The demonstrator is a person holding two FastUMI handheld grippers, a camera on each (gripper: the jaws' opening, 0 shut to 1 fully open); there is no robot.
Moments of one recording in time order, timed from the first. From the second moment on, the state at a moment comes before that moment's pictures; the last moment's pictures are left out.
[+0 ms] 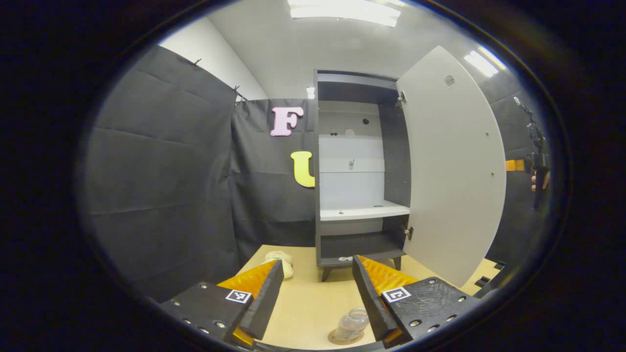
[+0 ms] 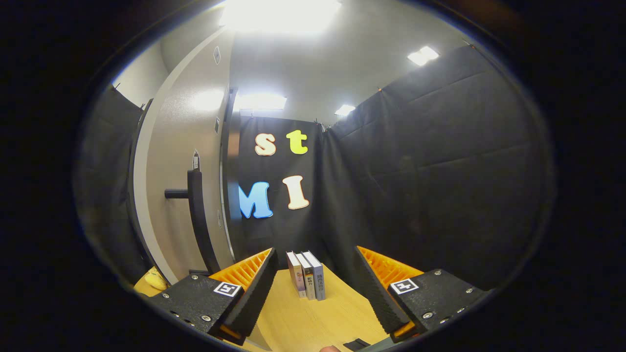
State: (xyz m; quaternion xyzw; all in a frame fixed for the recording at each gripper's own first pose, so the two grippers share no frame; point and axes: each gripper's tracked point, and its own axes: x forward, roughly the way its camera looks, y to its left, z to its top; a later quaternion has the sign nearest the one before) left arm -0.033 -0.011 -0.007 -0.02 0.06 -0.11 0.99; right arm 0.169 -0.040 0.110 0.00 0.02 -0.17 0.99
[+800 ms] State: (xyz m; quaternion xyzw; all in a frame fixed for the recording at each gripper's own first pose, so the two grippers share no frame) left arm -0.009 0.037 -0.020 -0.01 0.05 -0.11 0.99; right arm 0.170 -0.014 0.114 -0.02 0.01 -0.21 0.98
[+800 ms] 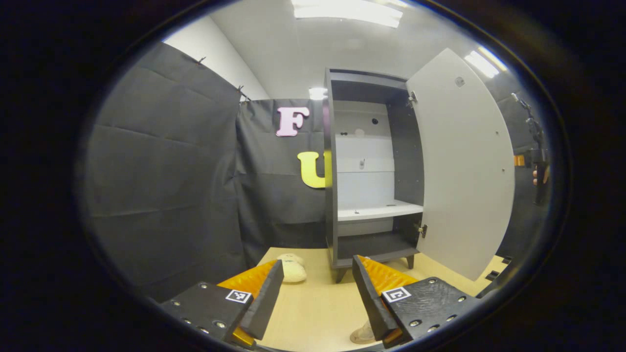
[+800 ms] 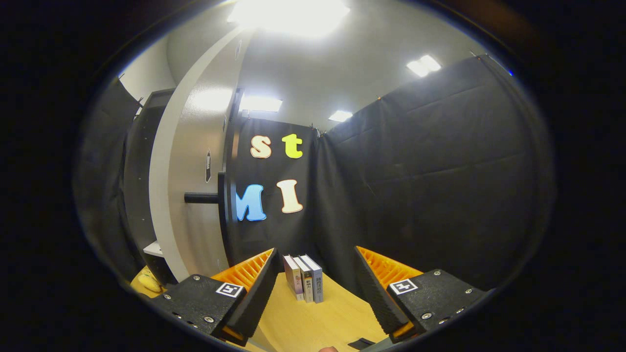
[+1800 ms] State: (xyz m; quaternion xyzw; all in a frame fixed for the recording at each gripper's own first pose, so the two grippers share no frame) left arm -0.001 0.066 -0.021 -0.03 0.04 -0.11 0.99; right arm 0.167 0.059 0.111 -0.02 0.01 -0.16 0.99
